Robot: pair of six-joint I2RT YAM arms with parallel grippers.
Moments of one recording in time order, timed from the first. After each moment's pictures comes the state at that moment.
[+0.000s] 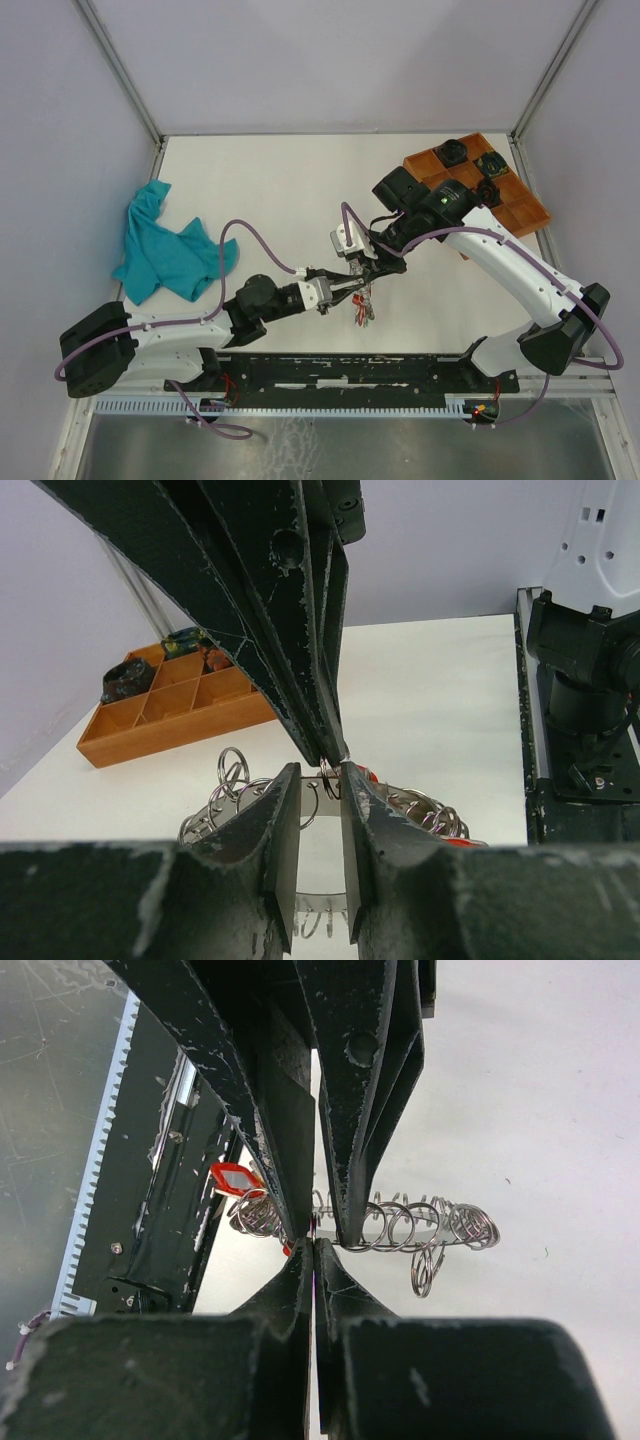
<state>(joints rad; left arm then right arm) -1.11 1.13 0.39 0.92 0.21 0.24 0.75 1.44 1.55 -1.32 -0.69 -1.01</state>
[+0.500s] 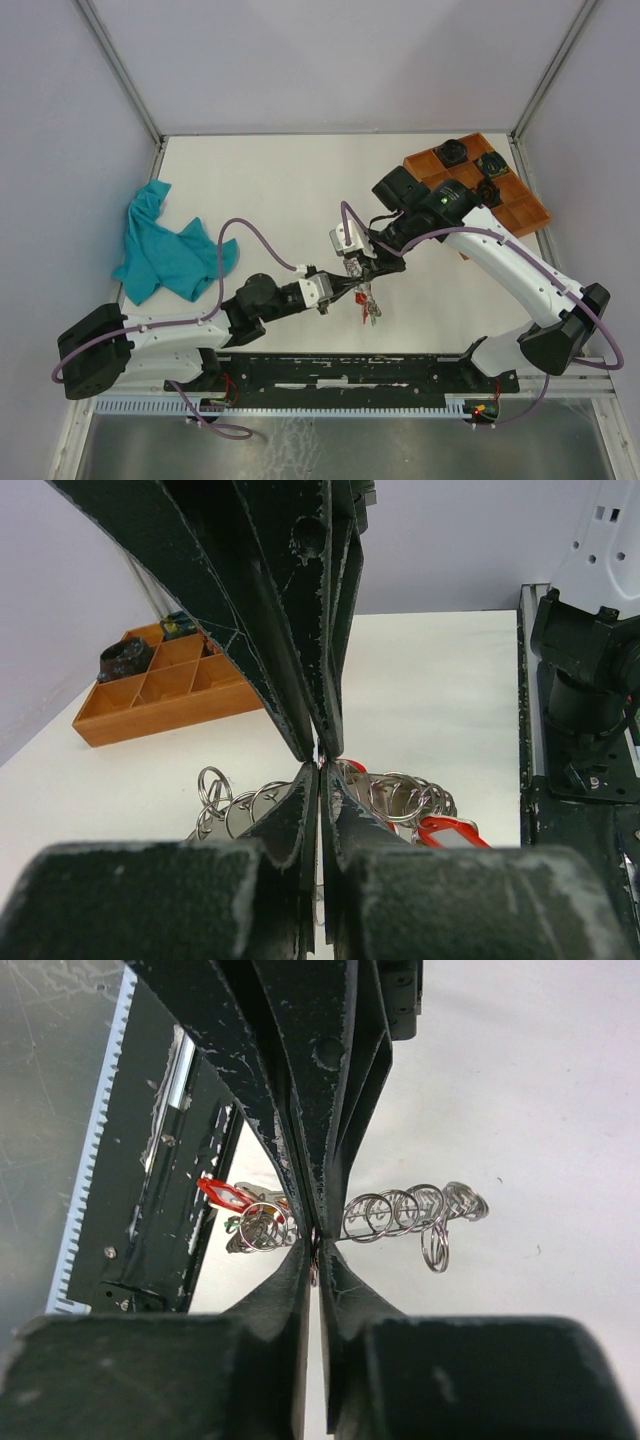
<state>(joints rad) -1.11 1.11 0.40 0.87 0.18 0.22 0.75 1.44 1.55 -1.31 -0.67 -0.99</state>
